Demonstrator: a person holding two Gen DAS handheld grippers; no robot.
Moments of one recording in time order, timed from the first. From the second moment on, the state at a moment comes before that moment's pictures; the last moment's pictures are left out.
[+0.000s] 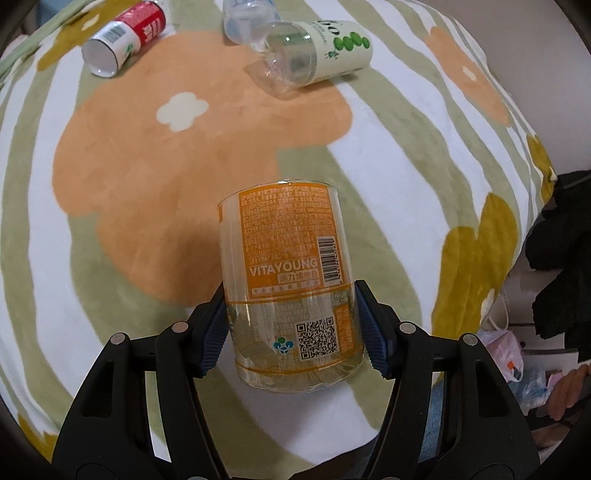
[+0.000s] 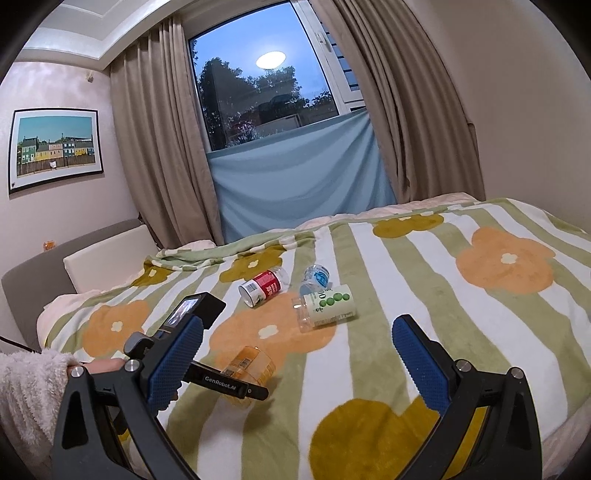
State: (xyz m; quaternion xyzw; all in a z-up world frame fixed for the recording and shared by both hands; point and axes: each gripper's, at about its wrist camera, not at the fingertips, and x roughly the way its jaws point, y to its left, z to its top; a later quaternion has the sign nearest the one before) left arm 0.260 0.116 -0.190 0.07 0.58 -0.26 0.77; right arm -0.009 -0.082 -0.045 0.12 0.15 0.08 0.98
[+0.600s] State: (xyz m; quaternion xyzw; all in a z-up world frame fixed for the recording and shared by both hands) left arm 0.198 0.183 -0.157 0.04 0.48 -0.22 0.85; right arm 0.058 -0.035 -0.037 -0.27 0.18 0.23 0.92
